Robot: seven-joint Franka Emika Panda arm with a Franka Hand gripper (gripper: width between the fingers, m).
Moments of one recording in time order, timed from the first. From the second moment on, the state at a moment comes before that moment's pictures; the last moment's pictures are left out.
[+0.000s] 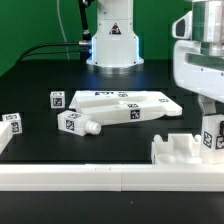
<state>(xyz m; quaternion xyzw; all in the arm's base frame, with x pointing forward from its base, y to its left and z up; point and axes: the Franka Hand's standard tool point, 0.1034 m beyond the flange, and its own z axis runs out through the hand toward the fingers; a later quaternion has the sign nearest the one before) 0.650 0.117 0.074 -0.75 0.66 -0.04 0.05</state>
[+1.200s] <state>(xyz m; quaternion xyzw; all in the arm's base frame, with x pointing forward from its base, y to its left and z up) 0.648 0.119 0.071 -0.93 0.36 -0.06 0.04</state>
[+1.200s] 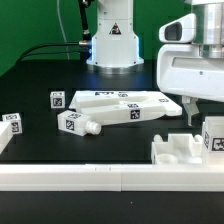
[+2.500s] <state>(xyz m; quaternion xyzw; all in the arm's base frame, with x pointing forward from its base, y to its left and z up) 0.651 0.112 0.071 -0.87 0.48 -0.05 0.04</state>
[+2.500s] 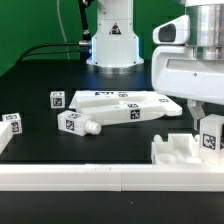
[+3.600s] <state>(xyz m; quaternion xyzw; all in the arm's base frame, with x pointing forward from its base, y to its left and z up) 0.652 0.113 0.071 -0.60 0.80 -0.01 0.08</state>
